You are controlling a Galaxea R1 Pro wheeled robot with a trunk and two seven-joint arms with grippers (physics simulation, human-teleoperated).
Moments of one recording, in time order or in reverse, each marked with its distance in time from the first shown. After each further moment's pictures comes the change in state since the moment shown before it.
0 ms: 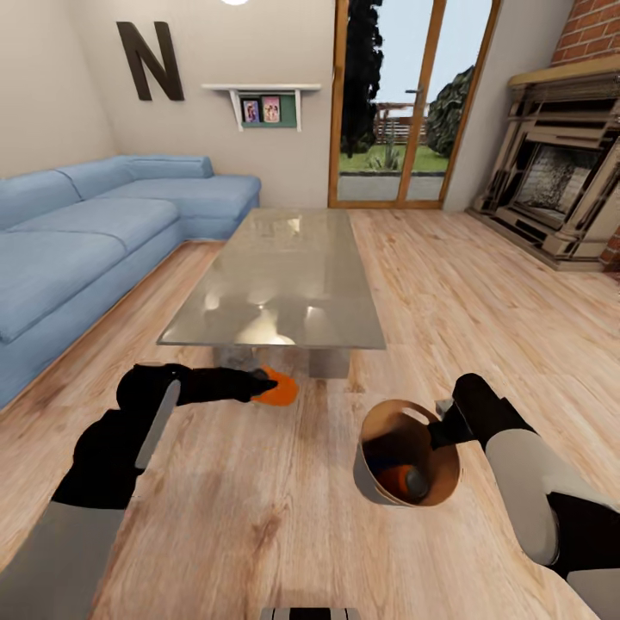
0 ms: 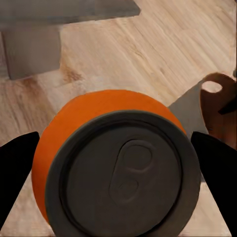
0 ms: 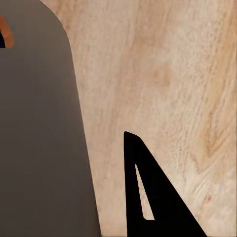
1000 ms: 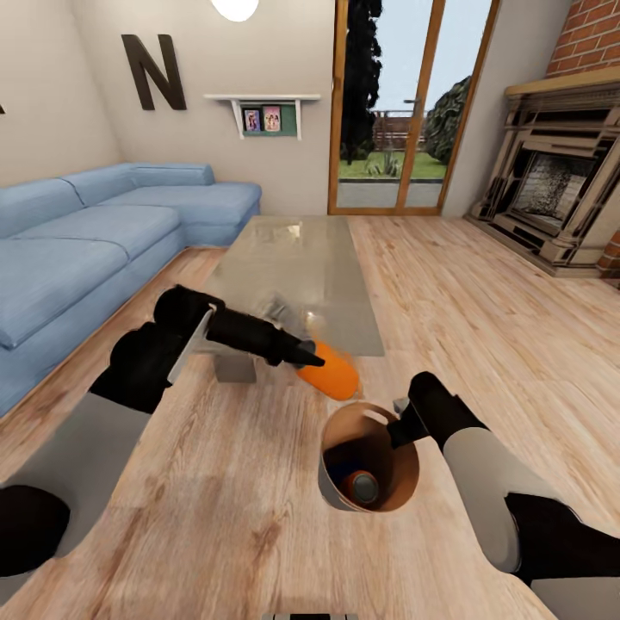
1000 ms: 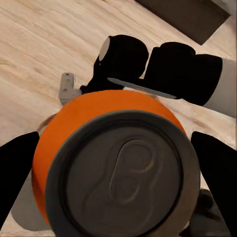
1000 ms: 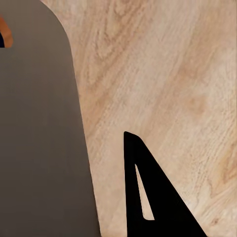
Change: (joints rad) left arm -0.394 -0.001 -0.260 0.225 -0.027 0.028 -0.616; right arm -0.001 0.148 0.090 -0.004 -0.010 0.003 -0.016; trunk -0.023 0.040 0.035
